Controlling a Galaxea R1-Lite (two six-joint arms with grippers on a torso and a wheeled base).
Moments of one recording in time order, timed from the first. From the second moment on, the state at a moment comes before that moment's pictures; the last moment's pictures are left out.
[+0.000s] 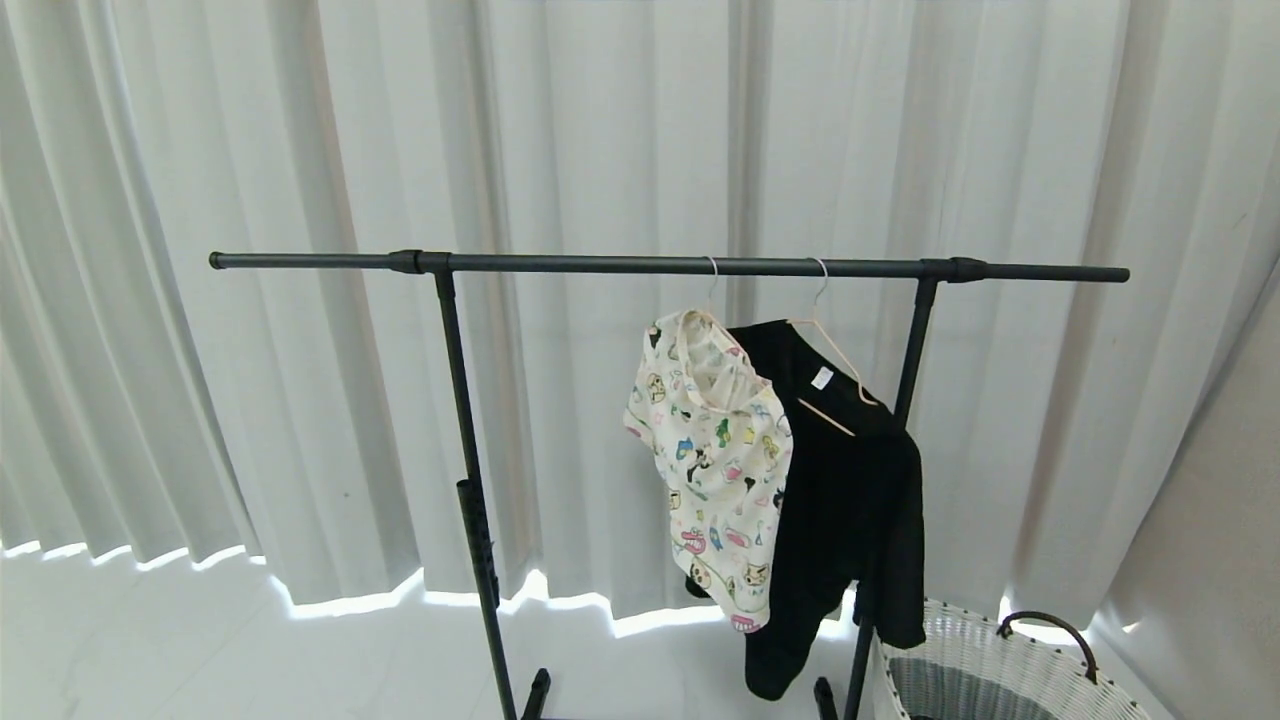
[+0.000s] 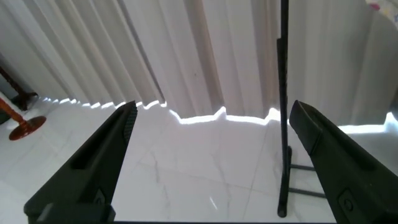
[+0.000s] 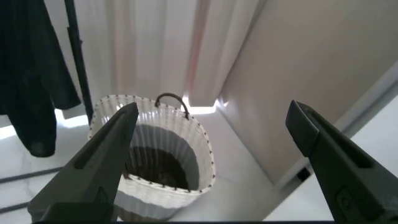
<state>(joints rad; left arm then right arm) 0.03 0.09 -0.03 0.03 0.27 0.32 -0.11 0.12 -0.07 0.09 -0.24 -0.15</state>
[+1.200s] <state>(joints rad) -0.01 0.00 0.00 0.03 0.01 0.03 0.00 0.01 0.00 -0.01 0.05 -0.10</state>
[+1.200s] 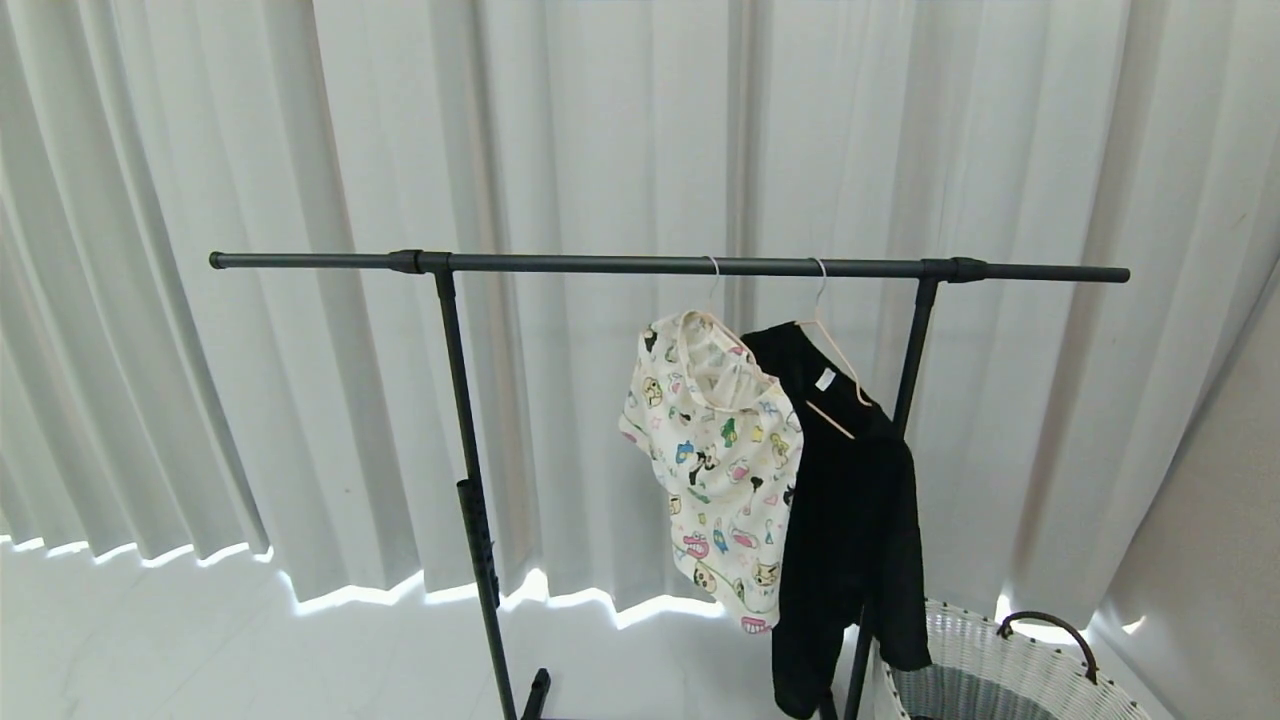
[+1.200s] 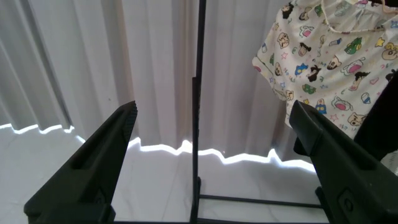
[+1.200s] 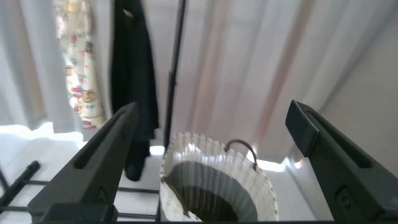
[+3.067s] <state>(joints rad) -0.01 0.00 0.00 0.04 0.01 0.03 0.00 0.00 0.00 0.00 0.03 -0.02</state>
